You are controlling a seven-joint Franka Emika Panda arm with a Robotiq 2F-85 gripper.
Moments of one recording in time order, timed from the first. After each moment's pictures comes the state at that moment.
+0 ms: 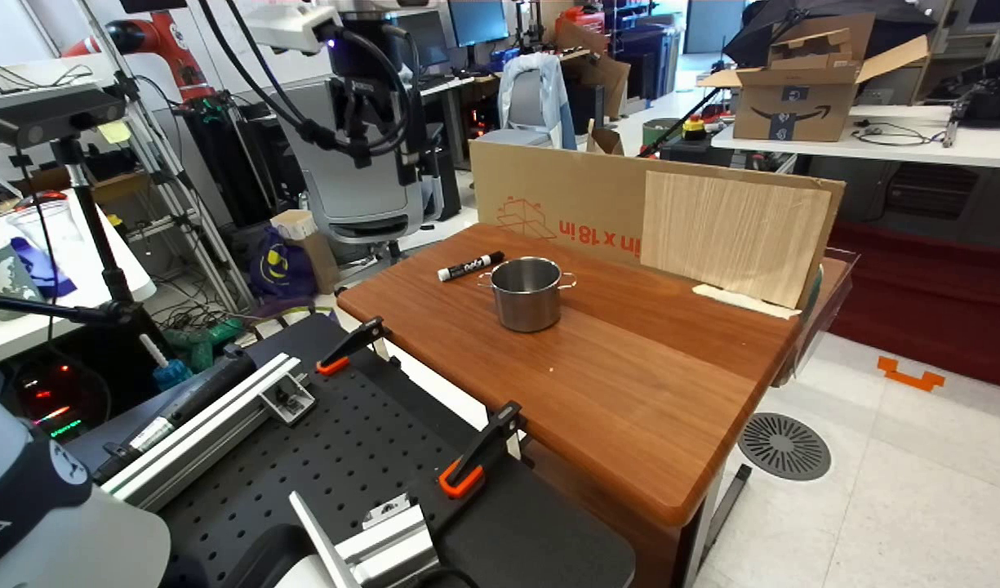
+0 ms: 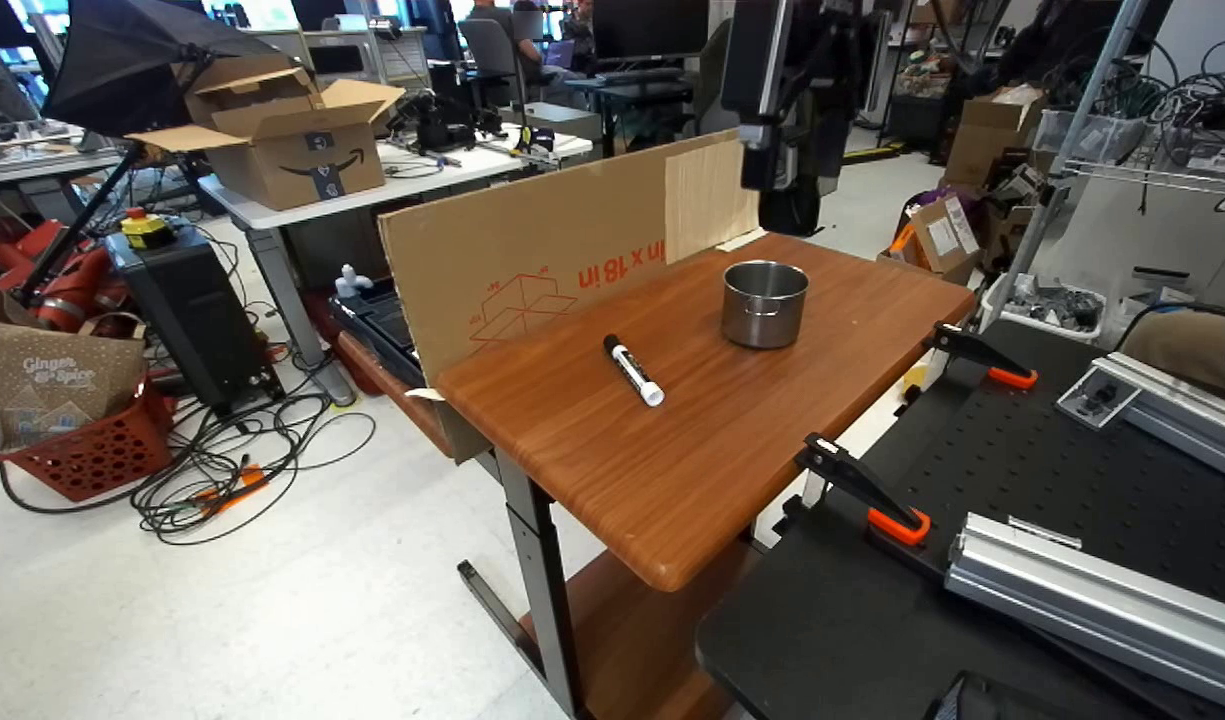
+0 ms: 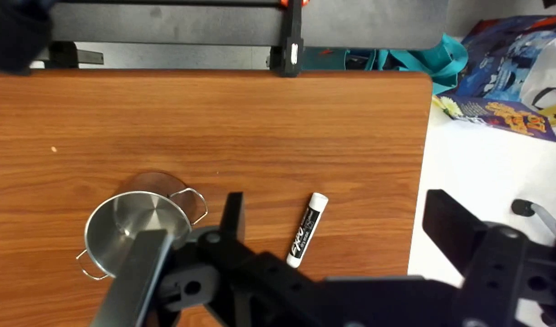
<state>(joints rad) 0.14 -0.18 0.10 -2.52 0.17 2.31 0.06</state>
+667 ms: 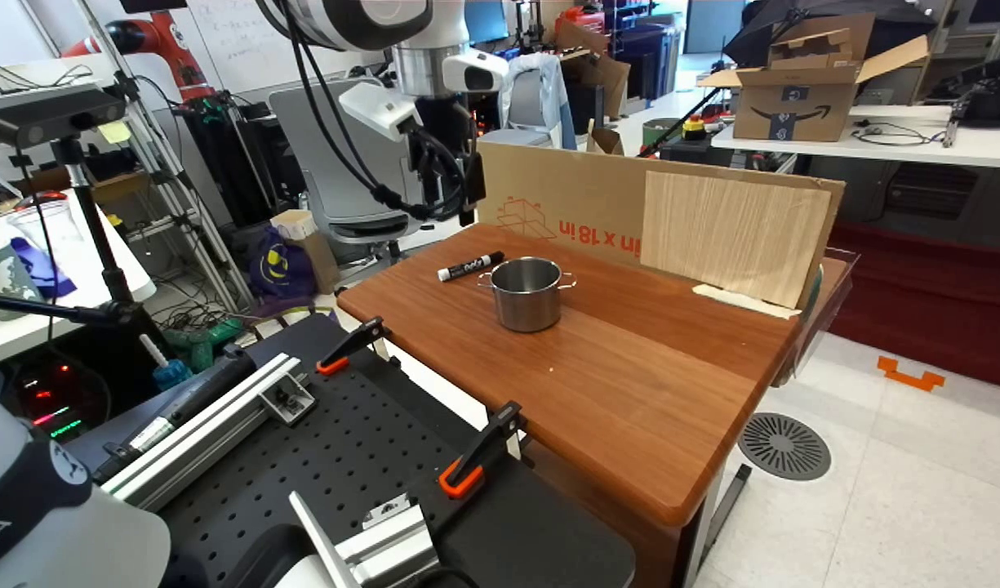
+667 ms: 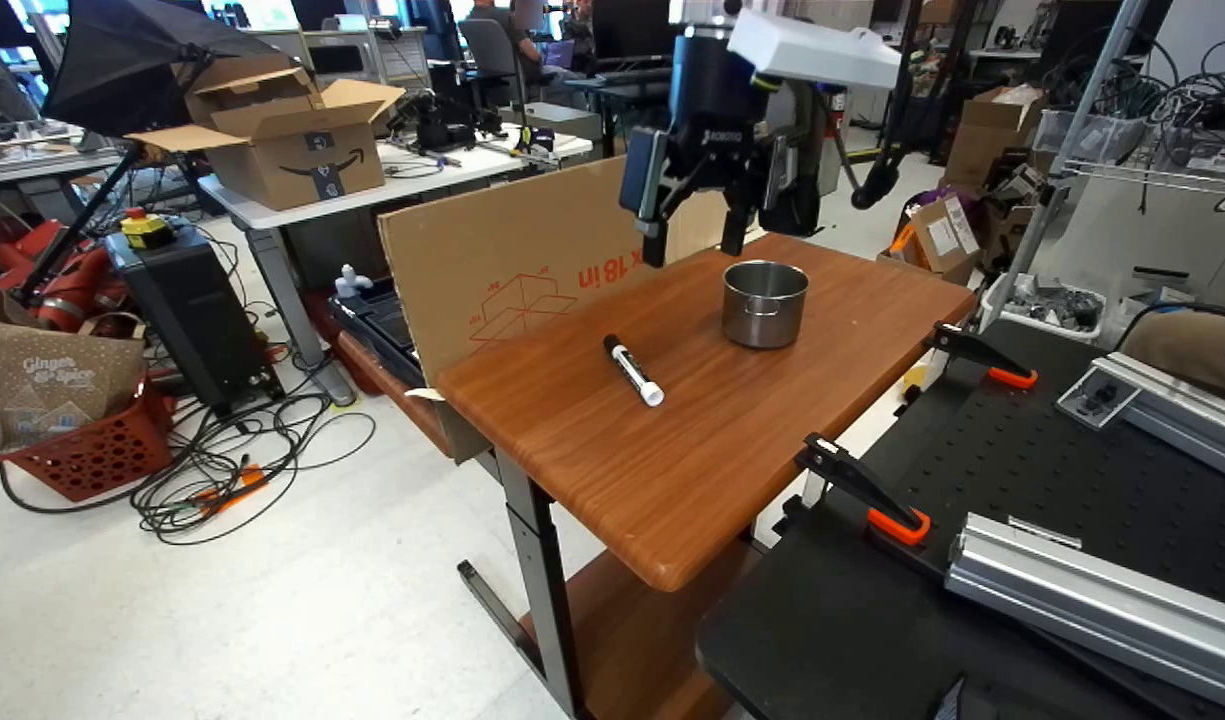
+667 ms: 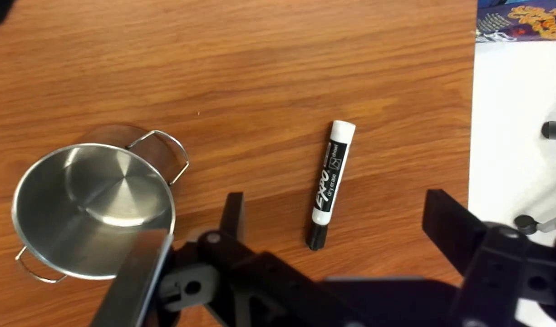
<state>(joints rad) 0.13 0.17 0.09 -2.35 0.21 2.56 0.15</state>
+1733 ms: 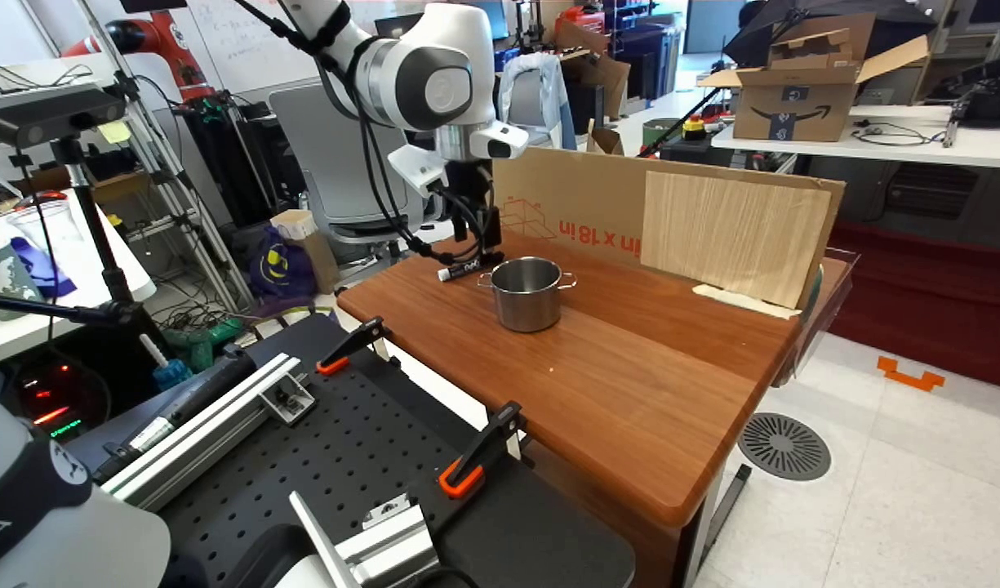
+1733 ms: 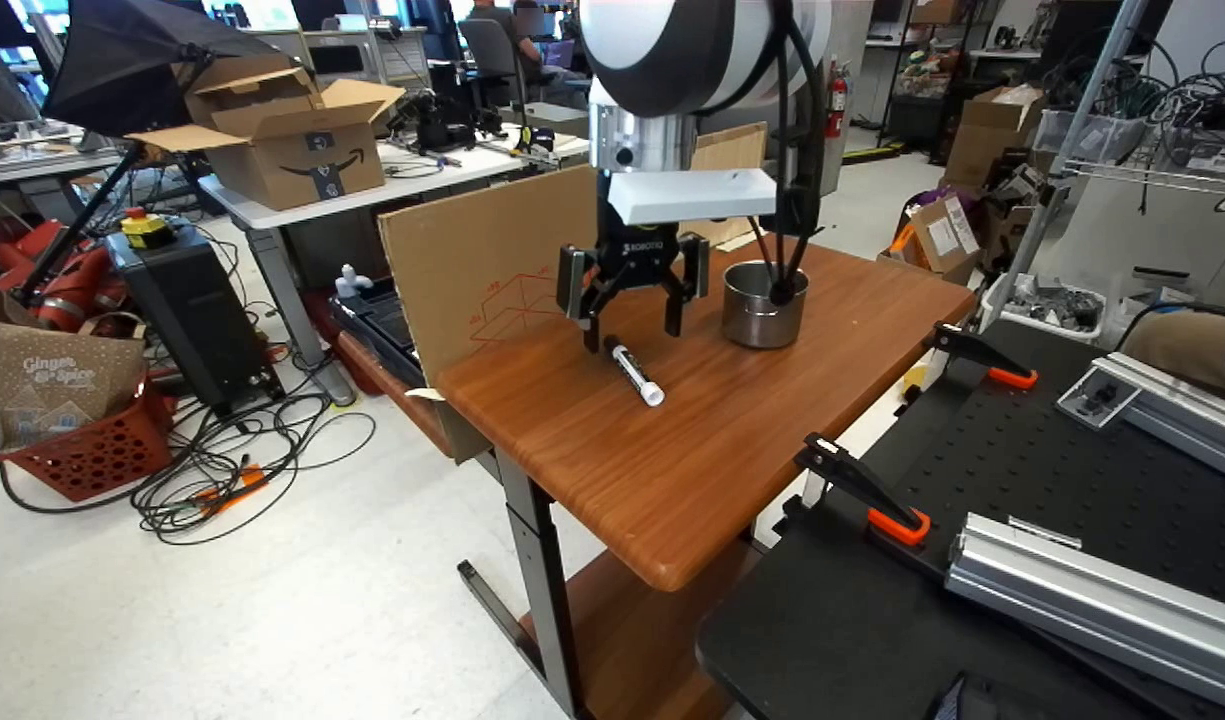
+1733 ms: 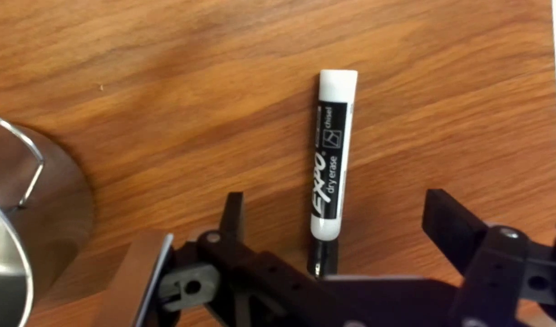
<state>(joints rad) 0.21 0.52 0.05 -2.10 0.14 2.62 0.37</state>
